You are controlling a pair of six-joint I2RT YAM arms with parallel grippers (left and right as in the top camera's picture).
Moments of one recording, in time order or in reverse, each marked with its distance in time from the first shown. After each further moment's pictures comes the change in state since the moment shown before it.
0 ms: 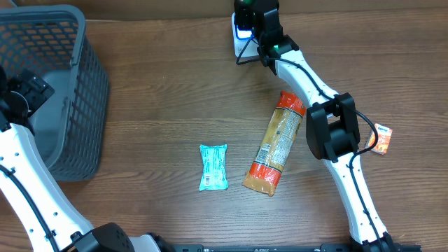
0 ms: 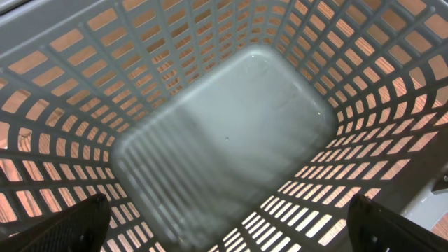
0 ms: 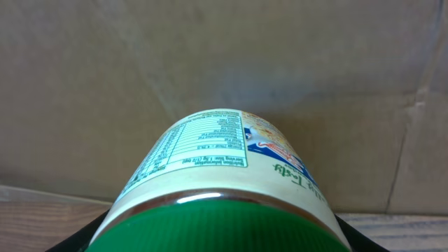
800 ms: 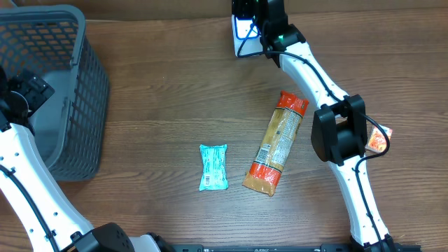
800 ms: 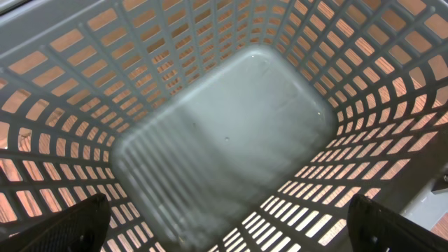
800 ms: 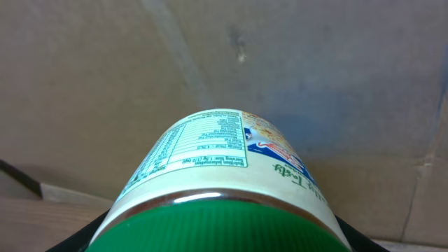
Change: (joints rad) left arm 0.000 0.000 0.000 0.000 0.000 0.000; right arm 0.000 -0.097 0.000 -0.062 -0.068 -0.003
